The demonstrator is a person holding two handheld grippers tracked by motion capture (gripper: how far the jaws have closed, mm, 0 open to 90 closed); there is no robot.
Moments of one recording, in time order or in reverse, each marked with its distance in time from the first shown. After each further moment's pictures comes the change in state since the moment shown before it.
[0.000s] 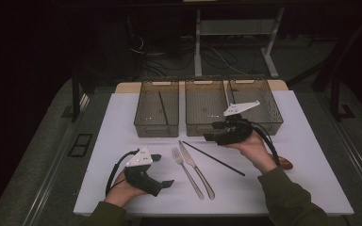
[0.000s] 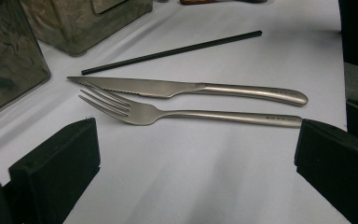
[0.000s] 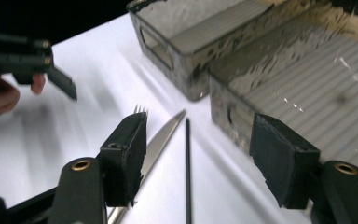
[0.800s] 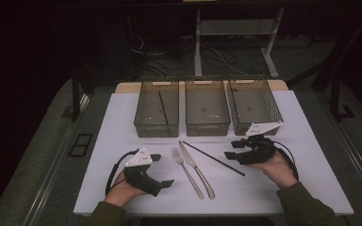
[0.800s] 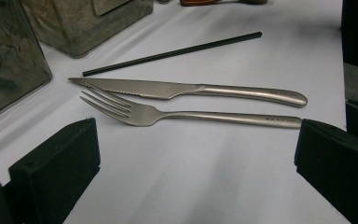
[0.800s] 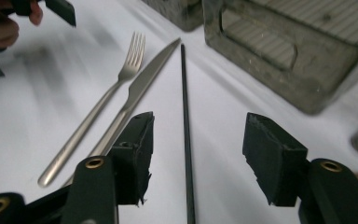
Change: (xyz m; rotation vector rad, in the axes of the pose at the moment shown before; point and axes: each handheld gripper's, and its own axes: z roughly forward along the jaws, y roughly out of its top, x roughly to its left) left arm -0.001 0.000 -0.001 -0.004 0.003 0.003; right arm 0.000 -0.063 -0.042 0.068 -0.032 0.023
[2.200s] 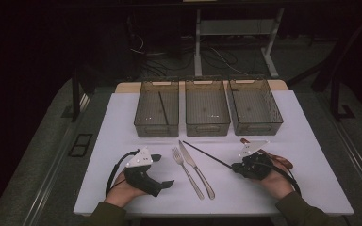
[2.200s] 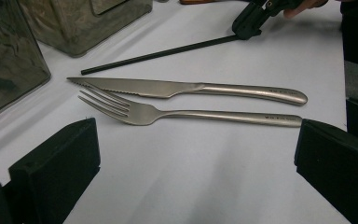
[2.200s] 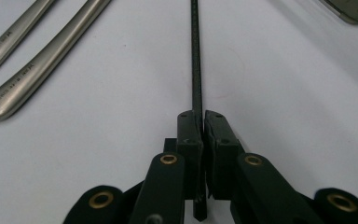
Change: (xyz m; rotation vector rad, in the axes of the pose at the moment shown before) left arm -0.001 0.000 0.000 0.005 0.002 0.005; right arm 0.014 -0.039 0.022 0.222 -0.102 -0.125
